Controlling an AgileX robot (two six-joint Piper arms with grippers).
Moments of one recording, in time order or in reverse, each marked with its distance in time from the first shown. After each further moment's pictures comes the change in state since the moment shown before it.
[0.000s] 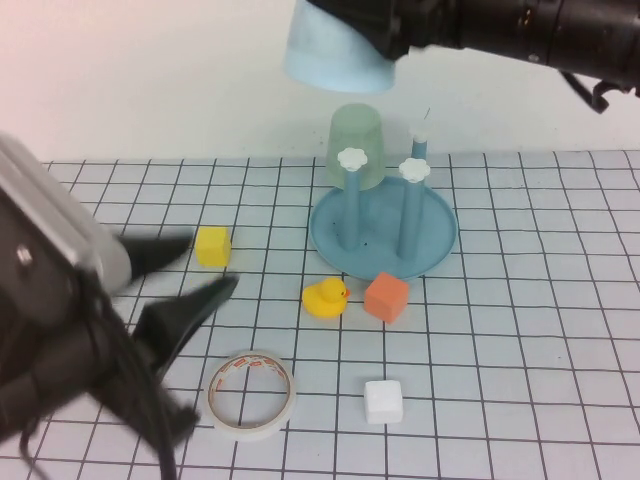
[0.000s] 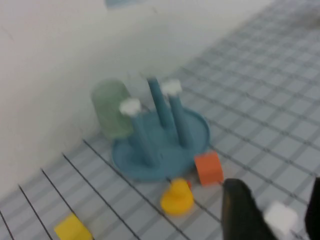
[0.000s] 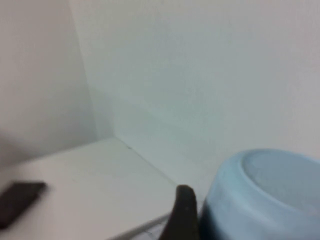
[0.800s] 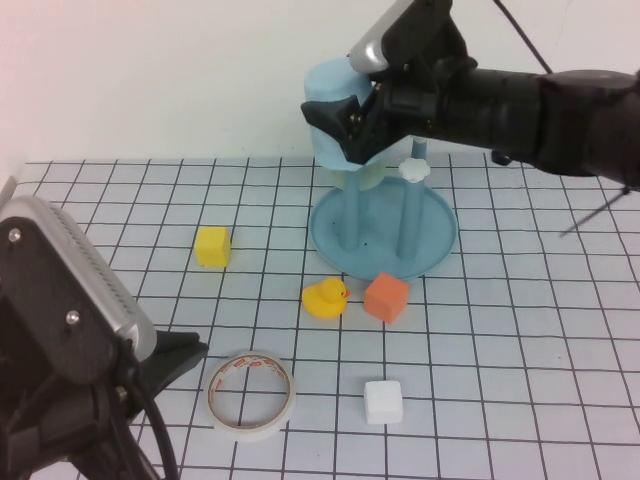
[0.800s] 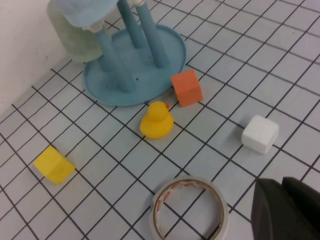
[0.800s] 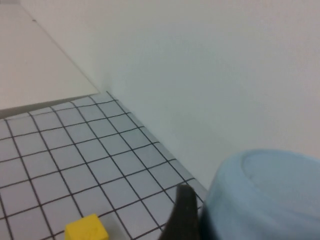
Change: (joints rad) right arm 0.000 0.346 -0.123 0.002 -0.171 -0.432; left arm 0.000 -0.008 0.000 0.050 0.267 0.001
